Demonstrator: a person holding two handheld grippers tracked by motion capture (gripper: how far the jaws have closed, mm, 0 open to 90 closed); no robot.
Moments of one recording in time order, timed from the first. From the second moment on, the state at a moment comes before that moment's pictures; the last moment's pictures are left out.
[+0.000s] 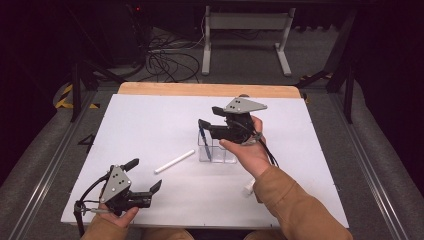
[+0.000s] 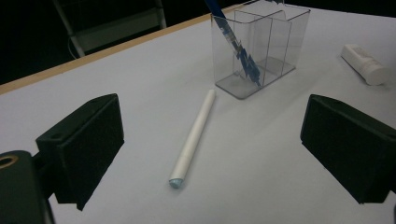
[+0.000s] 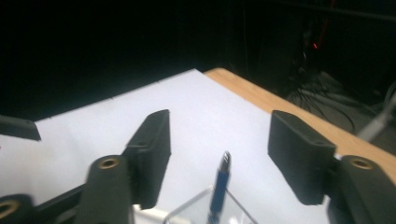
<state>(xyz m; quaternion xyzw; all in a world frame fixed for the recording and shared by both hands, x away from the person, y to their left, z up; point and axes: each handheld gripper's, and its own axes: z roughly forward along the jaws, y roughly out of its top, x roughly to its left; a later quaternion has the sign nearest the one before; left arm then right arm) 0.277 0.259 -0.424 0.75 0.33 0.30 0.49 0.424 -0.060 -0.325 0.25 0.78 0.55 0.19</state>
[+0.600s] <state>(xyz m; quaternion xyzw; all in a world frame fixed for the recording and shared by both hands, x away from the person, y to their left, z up) 0.276 0.259 -0.422 0.75 0.34 0.28 0.50 0.404 -0.095 -0.317 0.25 0.77 0.54 0.21</state>
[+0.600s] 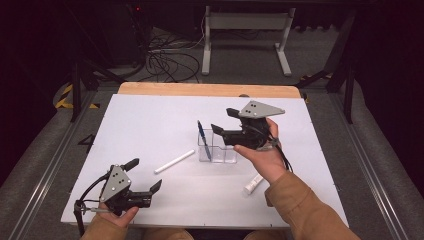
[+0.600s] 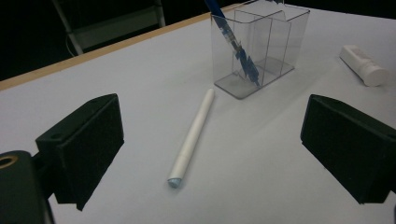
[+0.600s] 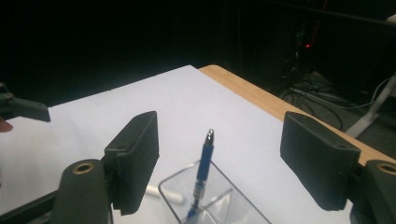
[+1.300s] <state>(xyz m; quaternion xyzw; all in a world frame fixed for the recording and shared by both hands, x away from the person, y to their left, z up) 0.276 0.255 -0.417 0.75 0.33 0.28 0.49 0.381 -0.152 -0.348 0.25 0.77 0.55 0.21</state>
